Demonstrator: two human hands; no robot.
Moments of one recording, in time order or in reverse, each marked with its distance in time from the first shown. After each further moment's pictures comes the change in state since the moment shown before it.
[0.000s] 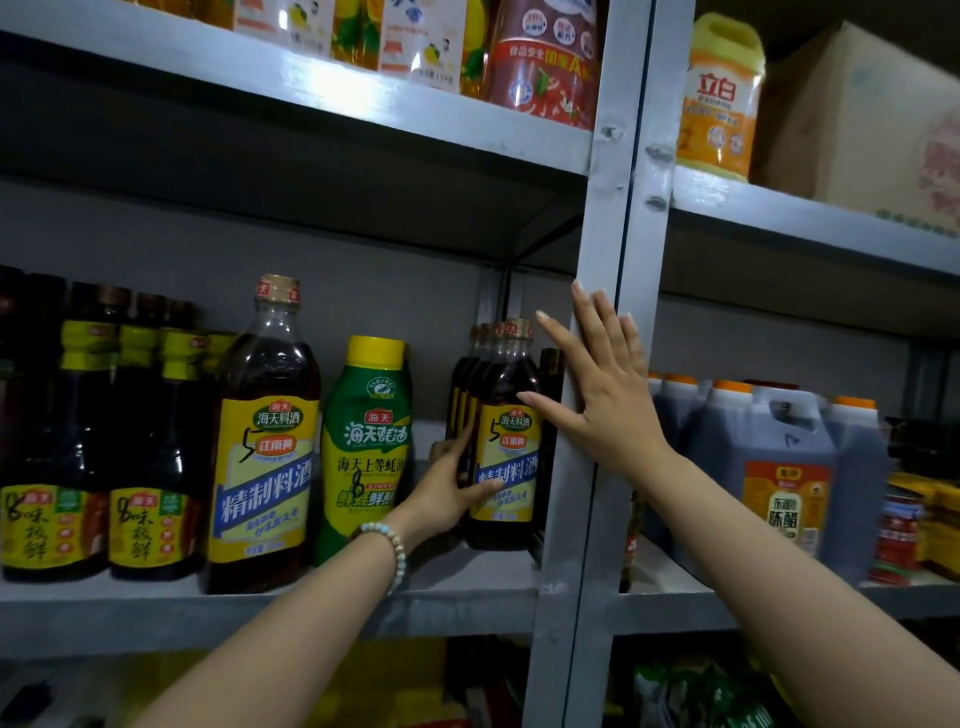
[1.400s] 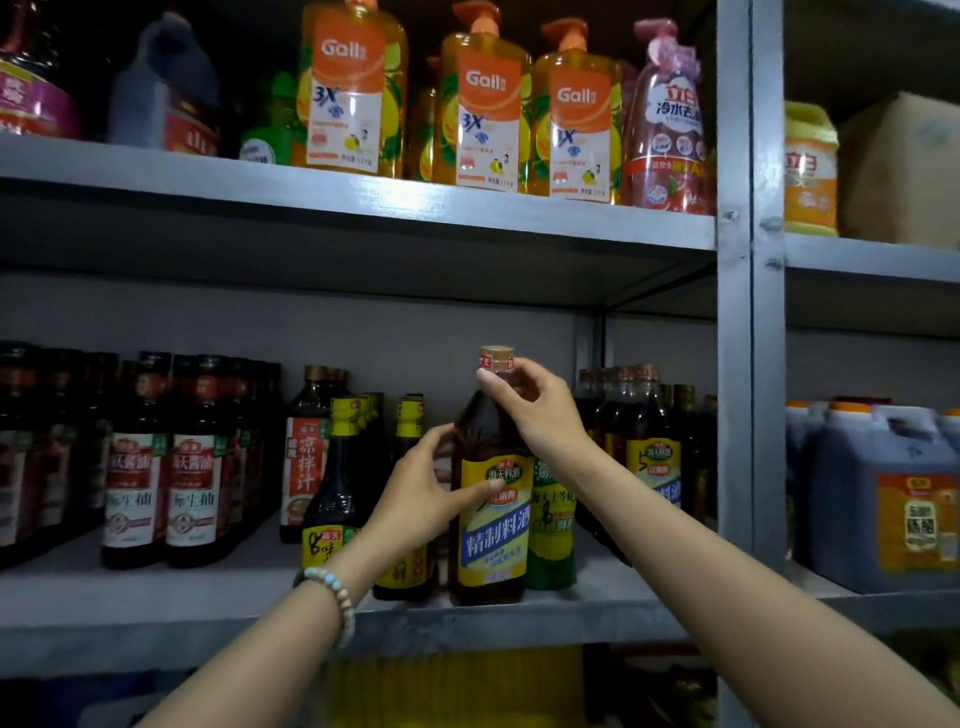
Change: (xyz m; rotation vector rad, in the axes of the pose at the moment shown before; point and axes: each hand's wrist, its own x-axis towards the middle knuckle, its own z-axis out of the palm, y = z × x) left_hand -0.151 0.079 -0.197 0.237 0.262 0.140; right_hand 0.088 -0.237 0.015 1.186 -0.033 0.600
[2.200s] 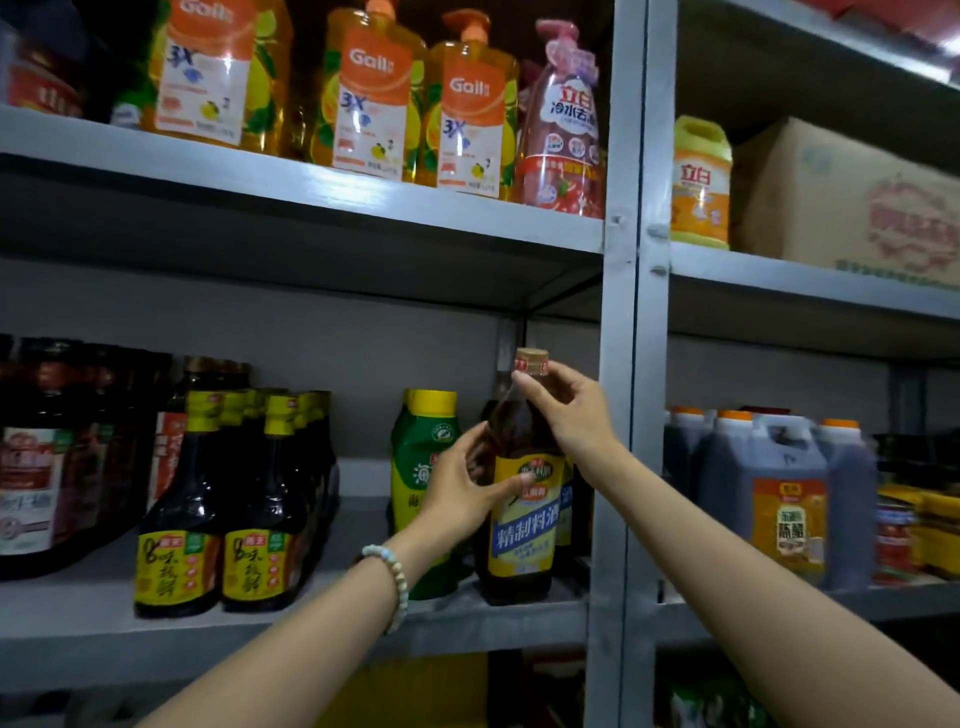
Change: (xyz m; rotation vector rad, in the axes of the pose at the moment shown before) left_hand 0.040 0.044 0.159 -0.333 -0.045 0.026; right_hand 0.008 0.028 -0.152 -0.132 0.119 -0.049
